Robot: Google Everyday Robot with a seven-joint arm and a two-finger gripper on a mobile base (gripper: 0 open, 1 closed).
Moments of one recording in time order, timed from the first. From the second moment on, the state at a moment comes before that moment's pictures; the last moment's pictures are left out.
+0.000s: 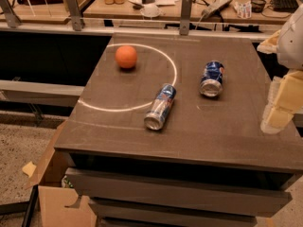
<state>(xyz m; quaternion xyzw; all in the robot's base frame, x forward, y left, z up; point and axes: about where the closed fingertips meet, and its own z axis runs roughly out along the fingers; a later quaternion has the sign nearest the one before) 0.438 -0.217 0.976 -0.60 0.78 -0.03 0.16</state>
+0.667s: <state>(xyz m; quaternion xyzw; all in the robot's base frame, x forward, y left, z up) 0.444 -0.222 0.977 -0.60 0.78 -0.02 0.17</state>
